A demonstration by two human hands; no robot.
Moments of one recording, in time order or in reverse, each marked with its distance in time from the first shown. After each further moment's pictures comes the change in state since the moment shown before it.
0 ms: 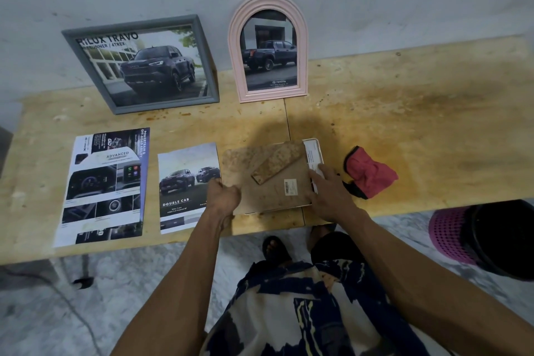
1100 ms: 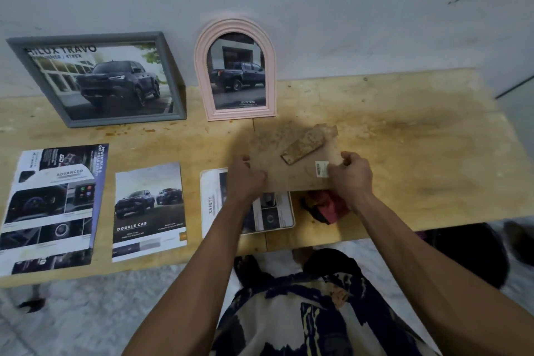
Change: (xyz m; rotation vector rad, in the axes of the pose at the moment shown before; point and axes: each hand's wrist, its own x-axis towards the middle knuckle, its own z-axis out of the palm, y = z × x) left_hand -0.038 0.110 0.108 0.073 -0.070 0.254; right_hand 0.026 0.052 -0.122 0.546 0.448 0.378
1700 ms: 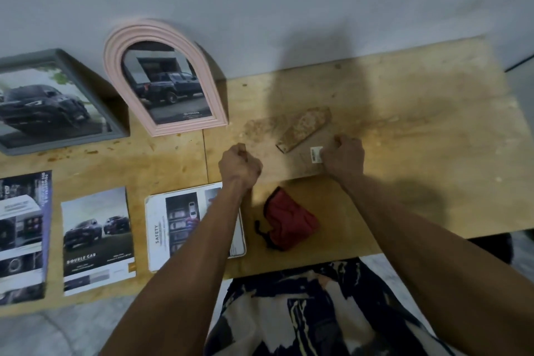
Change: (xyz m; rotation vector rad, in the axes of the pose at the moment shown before) left_hand 0.081 0.056 0.132 0.232 0.131 -0.126; right_hand 0.147 0.026 -0.051 -0.197 -0.126 0.061
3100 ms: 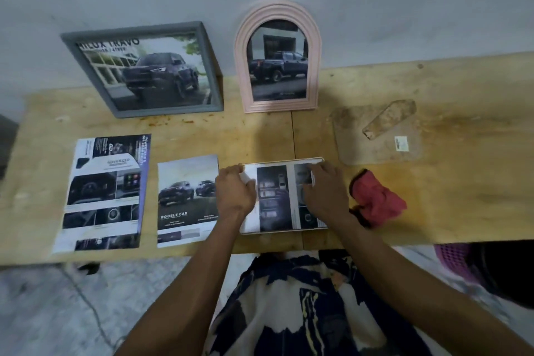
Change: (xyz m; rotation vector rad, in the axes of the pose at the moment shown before) left_hand -0.011 -0.176 -0.177 0.303 0.089 0.204; right_hand -0.174 -0.064 0.176 -0.277 -0.098 -0.468
